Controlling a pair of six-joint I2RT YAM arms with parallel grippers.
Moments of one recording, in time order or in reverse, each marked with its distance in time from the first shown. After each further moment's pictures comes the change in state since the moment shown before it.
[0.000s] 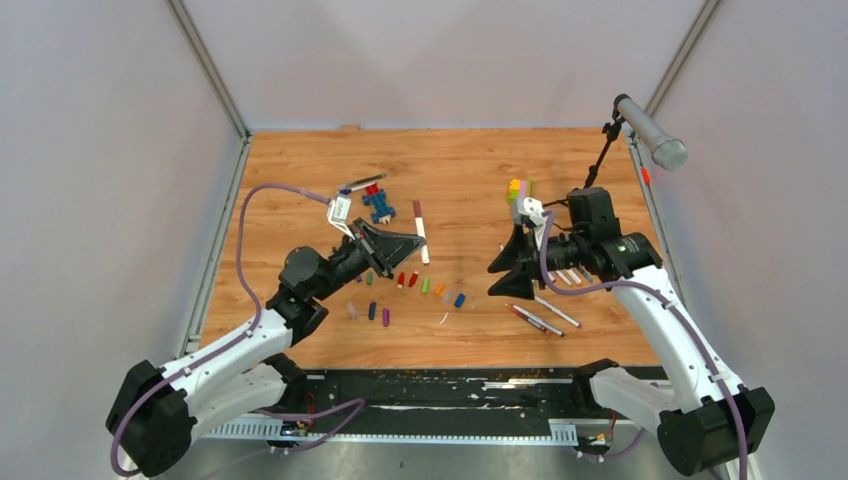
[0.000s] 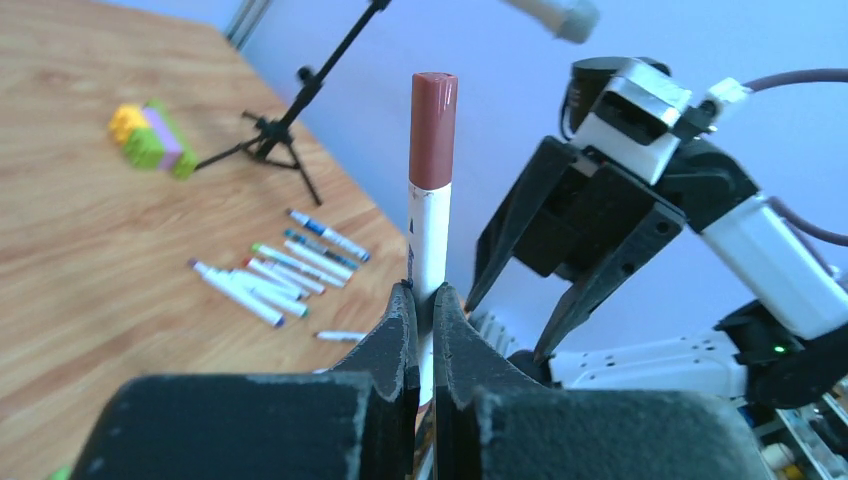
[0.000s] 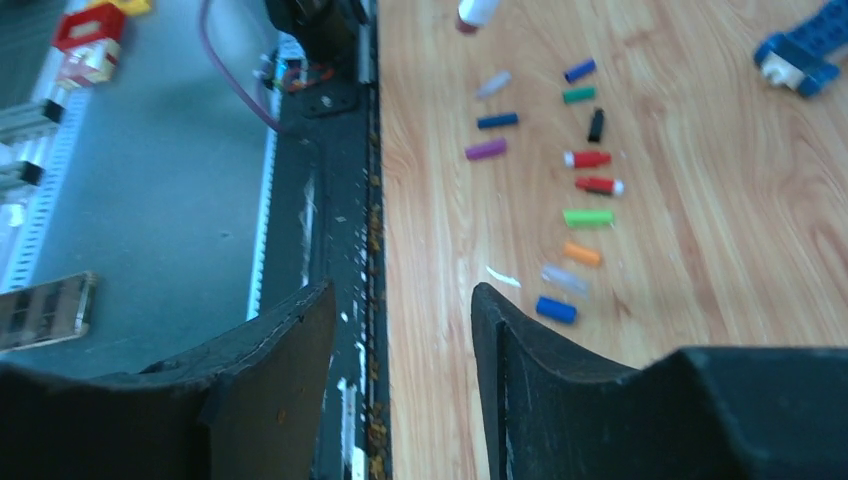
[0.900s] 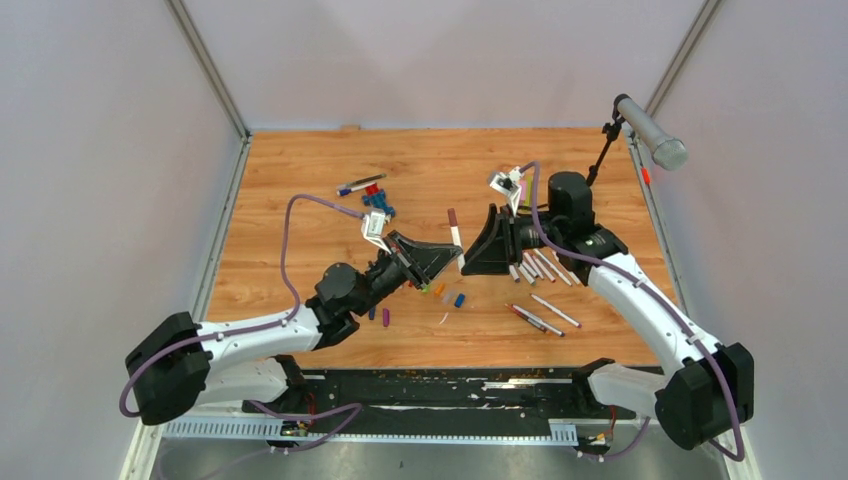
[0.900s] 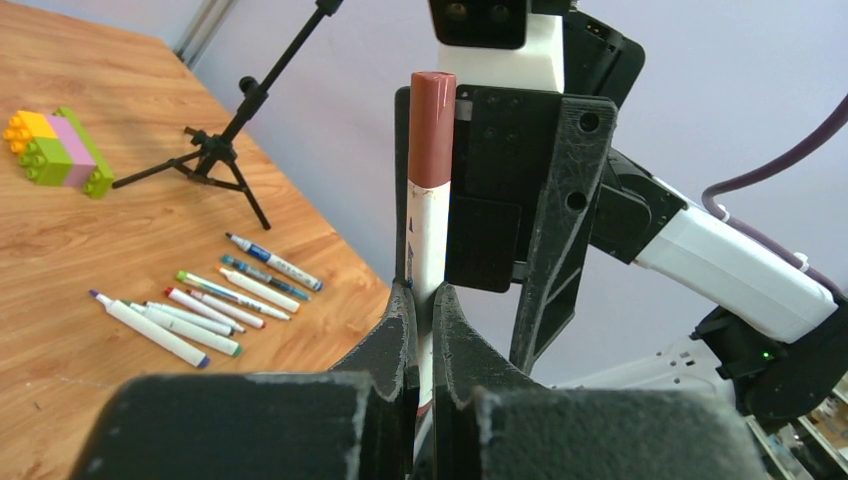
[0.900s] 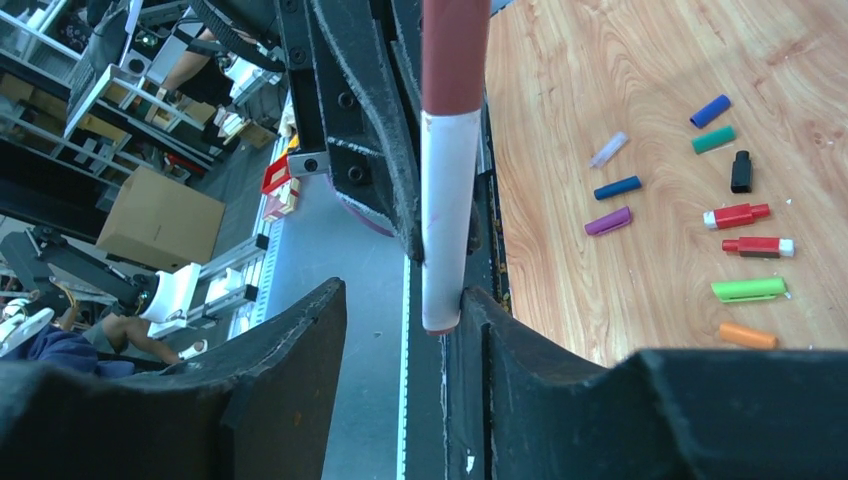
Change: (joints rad) left arm -0.351 0.219 0.030 0.302 -0.359 0.039; right arm 0.127 0.127 -0.069 0.722 -0.103 0.944
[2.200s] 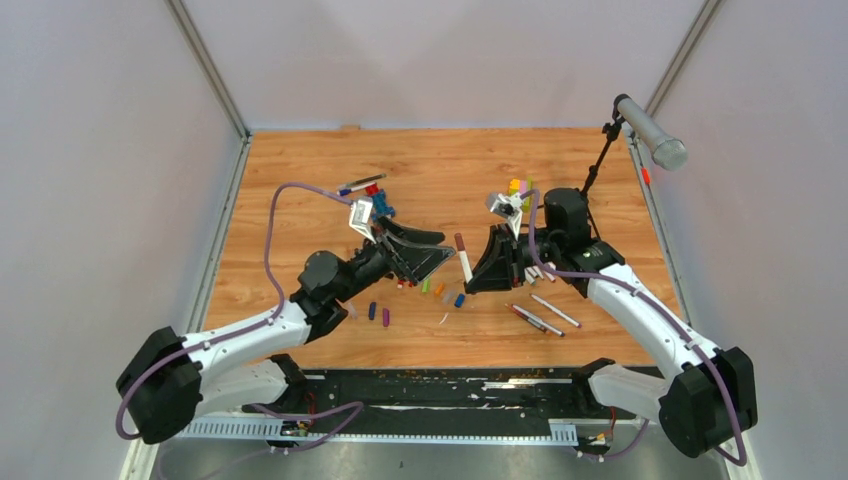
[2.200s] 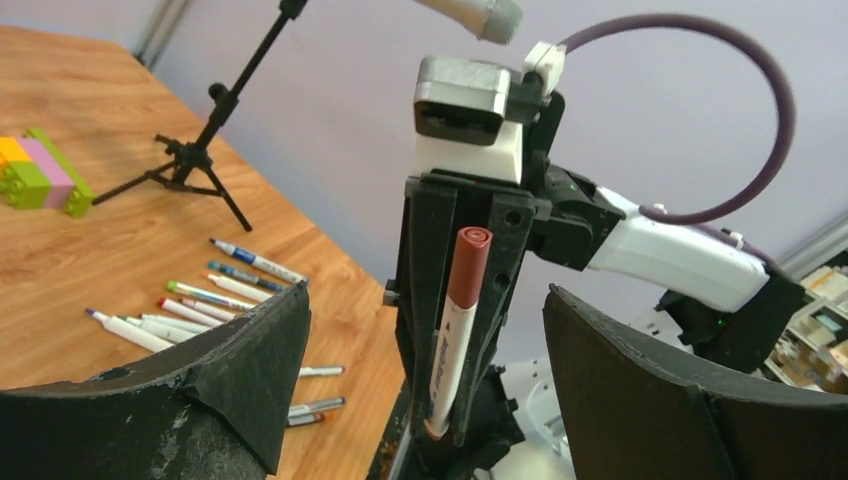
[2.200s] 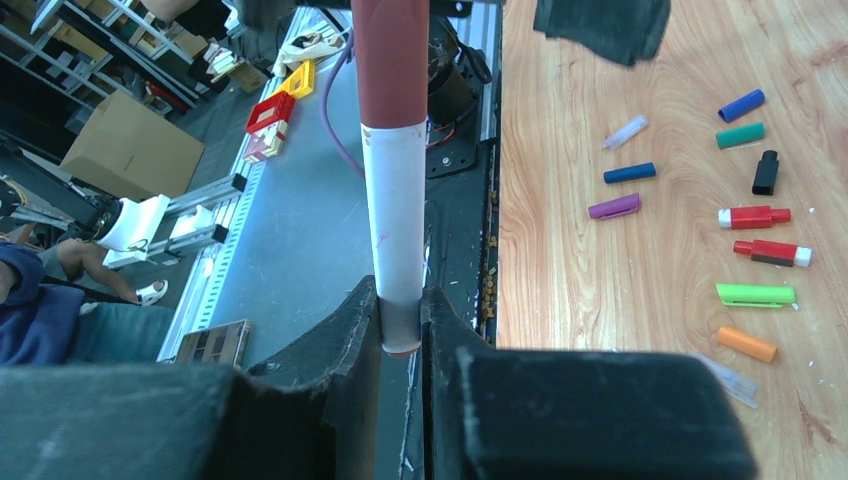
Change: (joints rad) left arm 0.158 -0.095 0.009 -0.065 0.227 -0.037; right arm 0.014 -0.037 -0.116 -0.013 -0.075 -0.224
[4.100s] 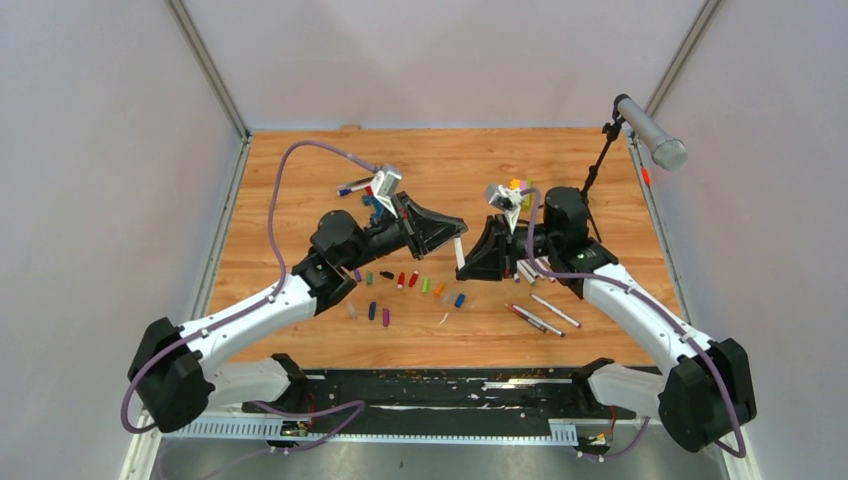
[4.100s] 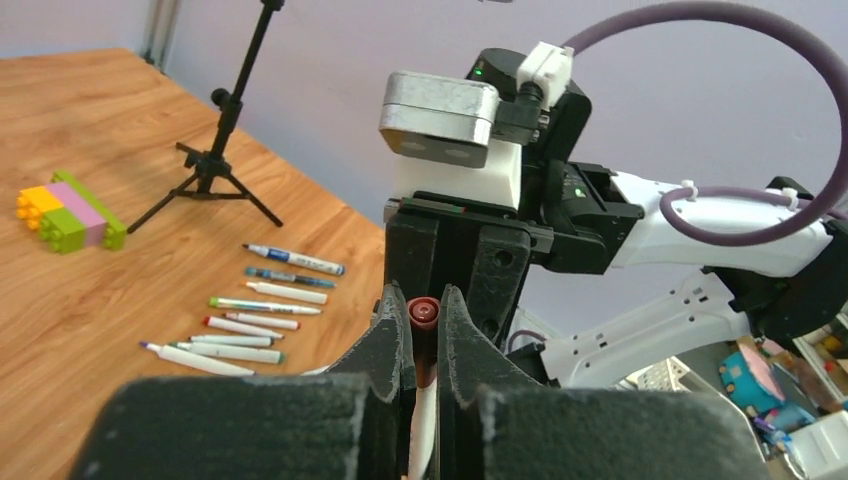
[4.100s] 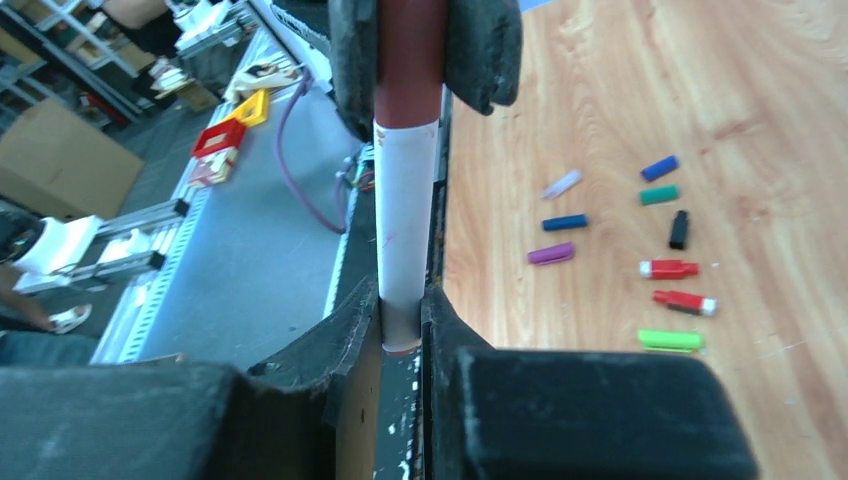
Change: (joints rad) left arm 0.035 0.123 0.291 -0.269 0.161 0.185; right arm 0.024 0.024 -0.035 0.240 0.053 0.084
